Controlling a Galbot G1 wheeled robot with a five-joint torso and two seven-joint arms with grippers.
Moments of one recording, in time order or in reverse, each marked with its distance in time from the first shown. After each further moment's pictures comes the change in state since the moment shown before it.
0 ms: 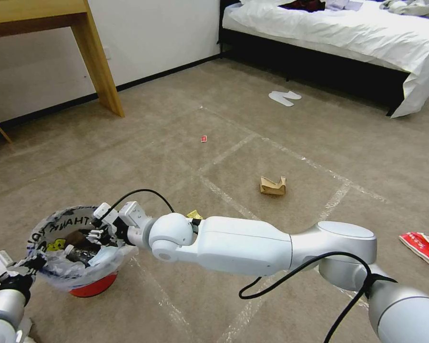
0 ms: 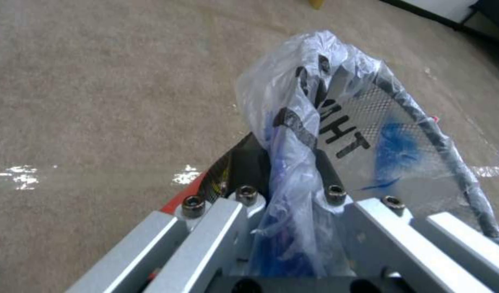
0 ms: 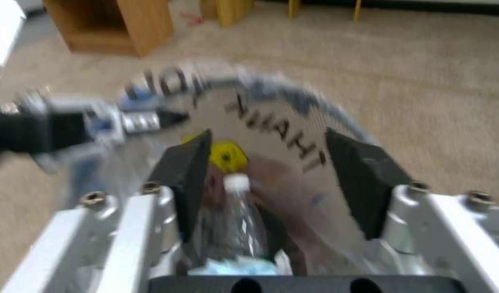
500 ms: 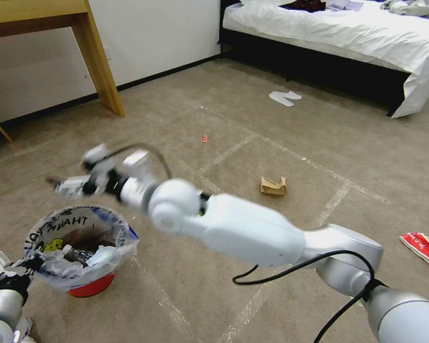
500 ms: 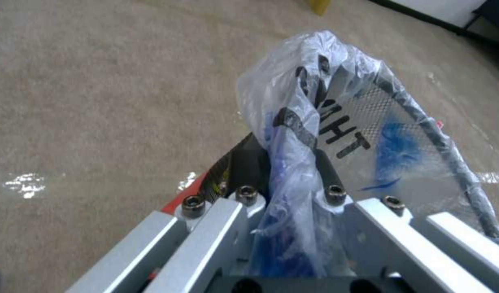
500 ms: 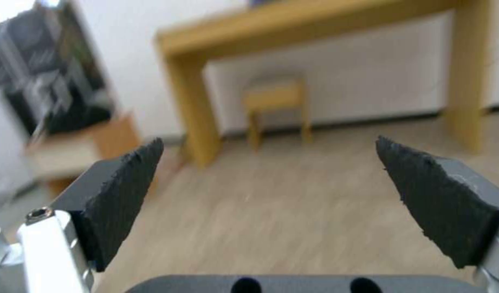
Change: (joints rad) left arm -0.004 0.012 -0.016 0.003 -0.005 -0.002 -0.003; right arm -0.056 -0.080 0.419 0.161 0.040 0.044 0.031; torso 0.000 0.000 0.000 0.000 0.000
